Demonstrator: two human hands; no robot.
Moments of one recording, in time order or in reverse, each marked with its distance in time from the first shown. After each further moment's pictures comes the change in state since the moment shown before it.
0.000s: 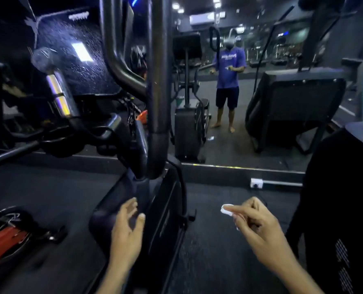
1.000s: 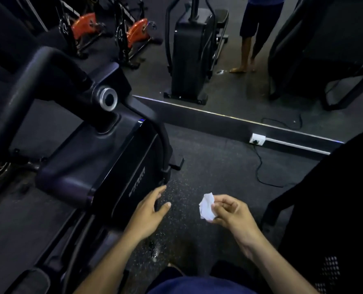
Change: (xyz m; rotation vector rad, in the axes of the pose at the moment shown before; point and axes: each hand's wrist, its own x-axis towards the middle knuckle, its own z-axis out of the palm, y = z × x) left_hand 0.092 -0.075 0.267 0.159 -0.548 -0.361; right_hand 0.130 0.250 -0.012 0.495 -0.232 0.941
